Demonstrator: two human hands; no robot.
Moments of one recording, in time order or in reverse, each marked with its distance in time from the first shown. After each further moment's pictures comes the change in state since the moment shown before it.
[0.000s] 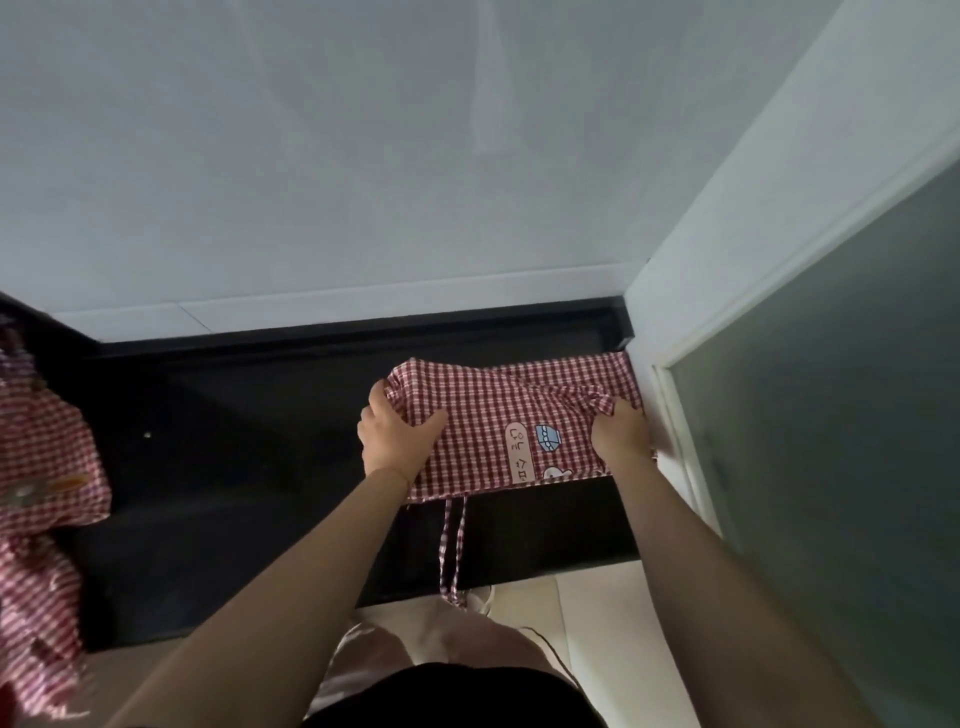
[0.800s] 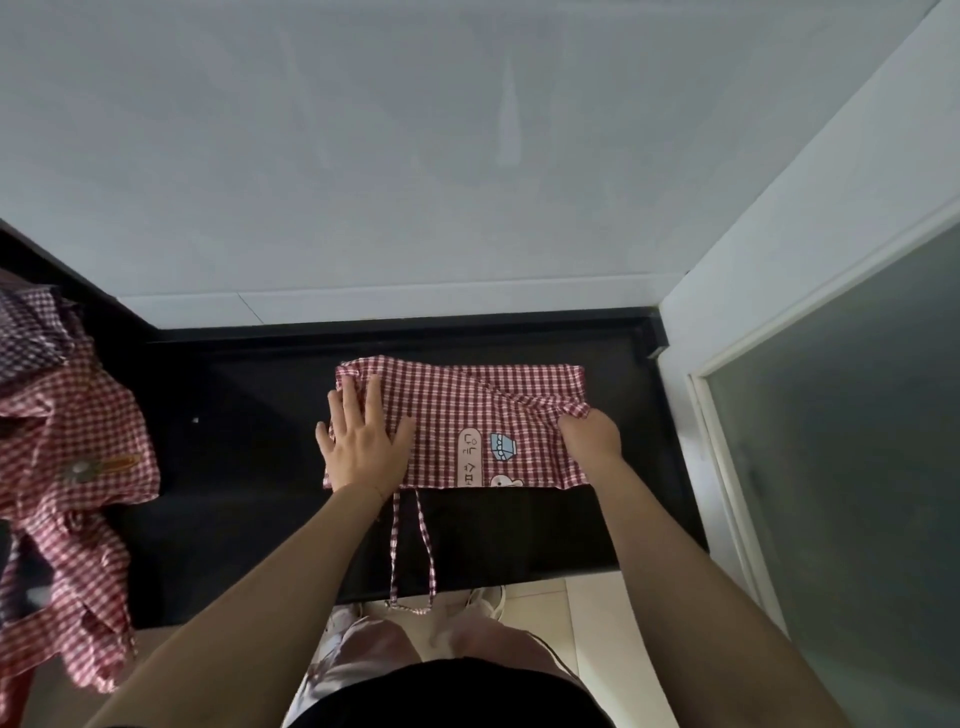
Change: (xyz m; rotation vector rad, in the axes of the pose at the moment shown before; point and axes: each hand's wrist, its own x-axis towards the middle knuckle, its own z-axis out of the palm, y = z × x) left_hand 0.021 -0.065 -0.061 0.543 0.142 0.272; right_hand -0.010 -0.029 0.070 0.084 -0.101 0.024
